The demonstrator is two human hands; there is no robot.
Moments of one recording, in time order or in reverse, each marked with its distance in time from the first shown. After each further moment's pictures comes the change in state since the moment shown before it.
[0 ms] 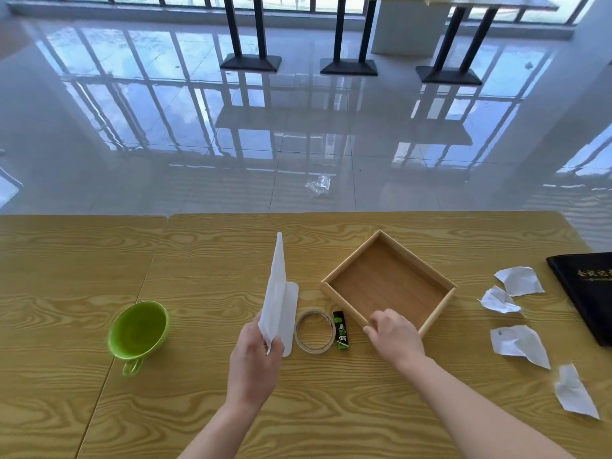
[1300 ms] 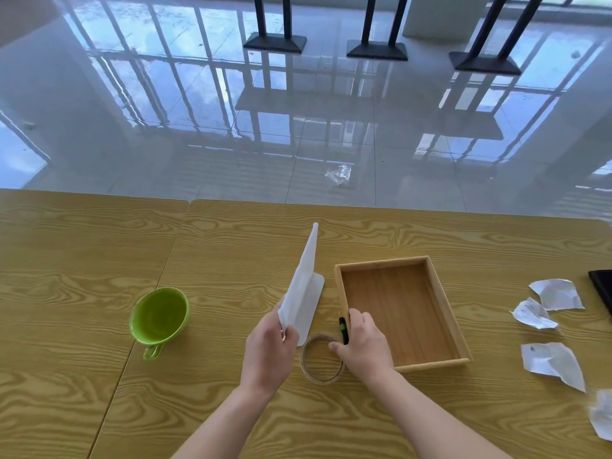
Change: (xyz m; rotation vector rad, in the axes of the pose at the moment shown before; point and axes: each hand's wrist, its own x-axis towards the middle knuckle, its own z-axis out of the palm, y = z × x) left_hand 0.020 -0.008 -0.006 0.022 0.018 0.072; right_hand -0.007 -0.084 0.039 0.194 -0.060 -0.021
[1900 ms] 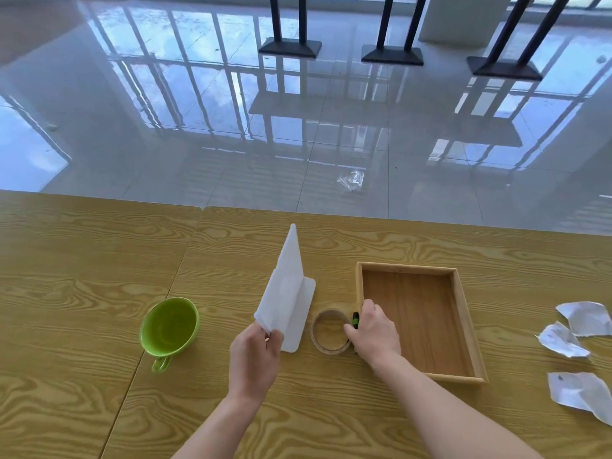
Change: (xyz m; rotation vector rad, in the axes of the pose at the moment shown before) left_hand 0.024 -0.021 -0.024 -0.002 0.078 -0.119; right_hand 0.055 -0.019 -0.012 -0.008 0.054 0.060
